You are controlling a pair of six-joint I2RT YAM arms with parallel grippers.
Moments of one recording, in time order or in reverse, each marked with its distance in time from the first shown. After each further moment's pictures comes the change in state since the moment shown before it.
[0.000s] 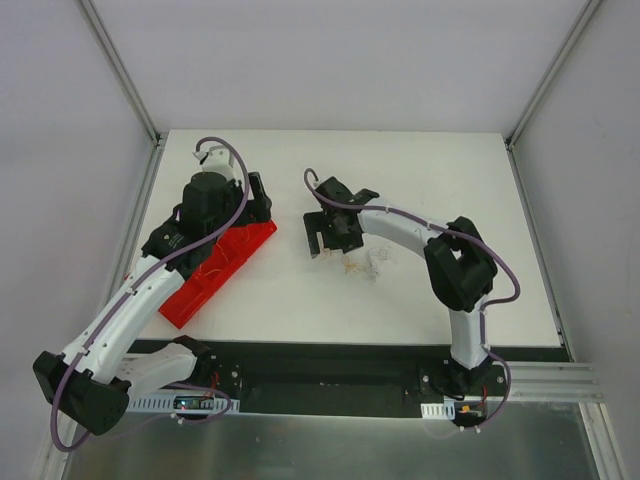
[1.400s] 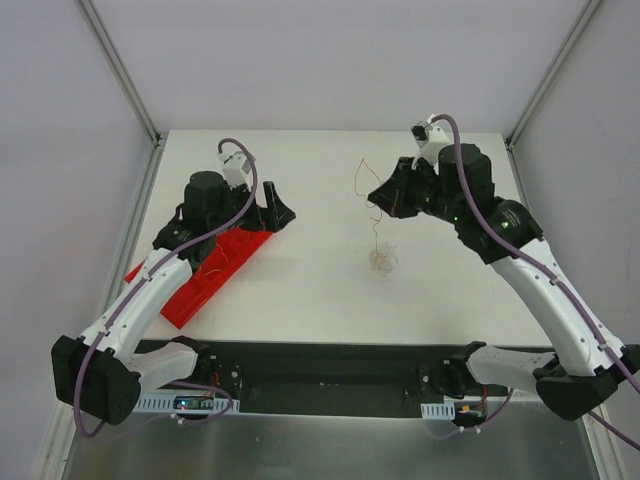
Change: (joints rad) left arm 0.115 0.068 -0.105 0.184 0.504 0.015; right arm -0.144 -0.789 -0.047 -0.018 -0.113 -0.019
